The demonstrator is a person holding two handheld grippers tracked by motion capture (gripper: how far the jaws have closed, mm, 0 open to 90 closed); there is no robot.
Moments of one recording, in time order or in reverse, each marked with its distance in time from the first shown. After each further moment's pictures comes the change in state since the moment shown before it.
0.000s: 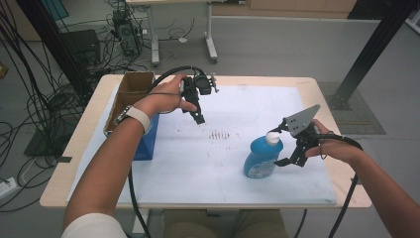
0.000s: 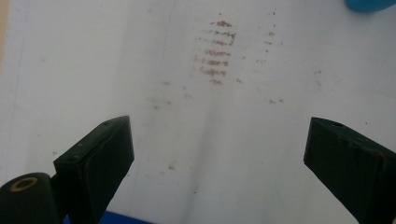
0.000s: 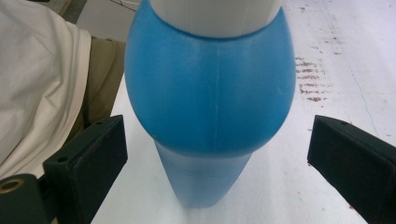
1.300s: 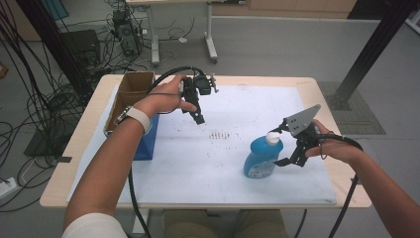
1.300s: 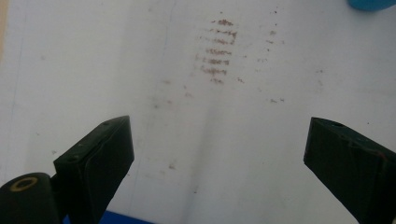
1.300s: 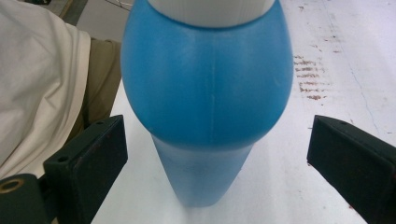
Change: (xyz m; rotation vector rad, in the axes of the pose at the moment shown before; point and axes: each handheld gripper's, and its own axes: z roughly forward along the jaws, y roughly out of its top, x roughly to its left) left arm 0.001 -0.001 0.001 0.002 -0.001 -0.005; right arm -0.001 -0.003 0.000 -0.004 -0.002 0.009
